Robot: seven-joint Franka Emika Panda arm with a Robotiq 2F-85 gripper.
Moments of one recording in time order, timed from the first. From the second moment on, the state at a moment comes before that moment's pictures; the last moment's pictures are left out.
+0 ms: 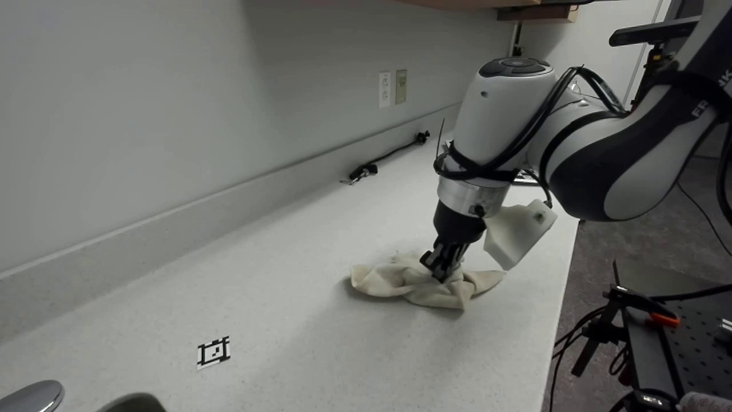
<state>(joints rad) -0.02 0.25 0.14 -2.47 -0.56 2.86 0.89</state>
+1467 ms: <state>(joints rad) 0.23 0.43 0.27 -2.18 -0.36 2.75 0.59</state>
